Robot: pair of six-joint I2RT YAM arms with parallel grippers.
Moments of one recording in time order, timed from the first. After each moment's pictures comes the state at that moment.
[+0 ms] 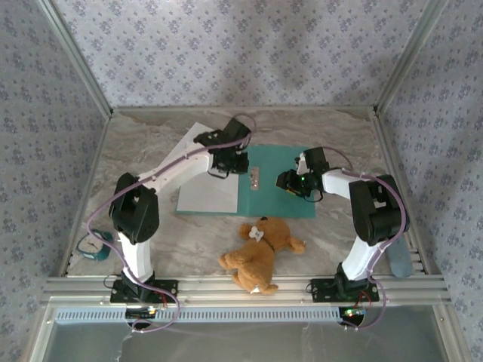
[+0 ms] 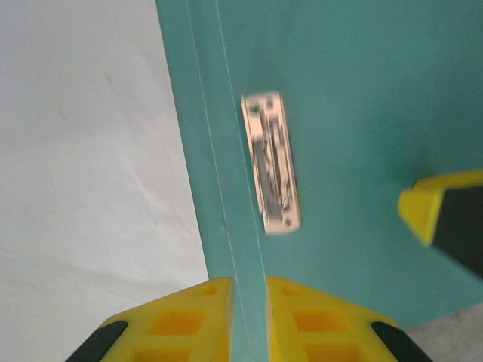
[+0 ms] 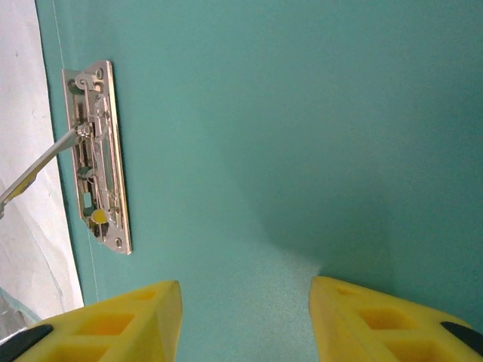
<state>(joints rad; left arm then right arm) -0.72 1.89 1.61 -0.81 -0.01 -0.53 0.23 1.75 0.90 -0.18 -0.47 0.53</state>
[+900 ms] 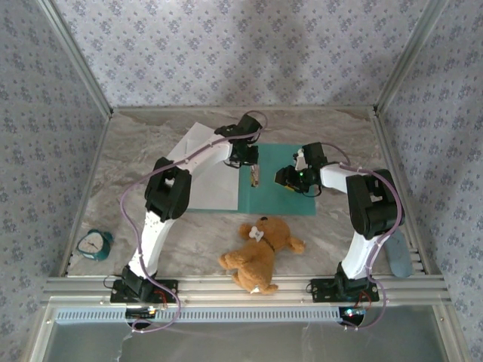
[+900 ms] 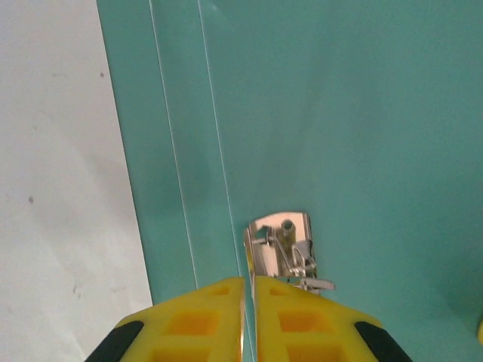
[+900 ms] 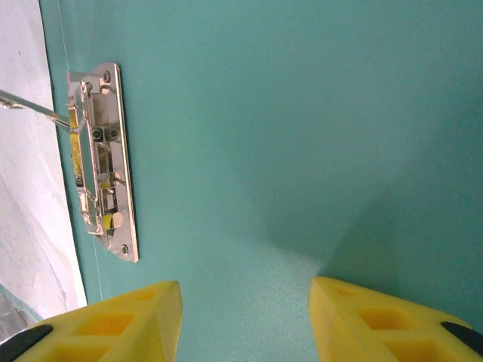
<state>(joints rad) -0.66 2.30 2.00 -0.80 -0.01 -0.49 0.23 1.81 0.98 -0.21 -0.49 0.51</state>
